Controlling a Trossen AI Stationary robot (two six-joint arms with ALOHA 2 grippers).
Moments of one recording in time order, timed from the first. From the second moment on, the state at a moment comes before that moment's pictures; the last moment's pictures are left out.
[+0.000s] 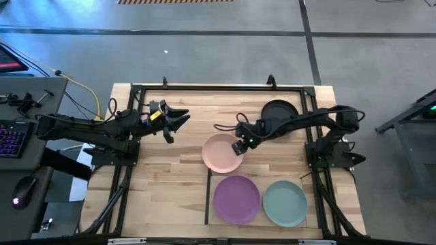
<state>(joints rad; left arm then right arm) 0.01 0.82 0.49 0.48 -0.30 -0.30 -0.09 1.69 0.98 -0.45 -0.05 0.94</state>
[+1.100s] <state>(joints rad) 0.02 0.82 0.49 0.47 -0.33 -0.30 -0.23 1.57 0.98 -0.61 -0.05 0.70</state>
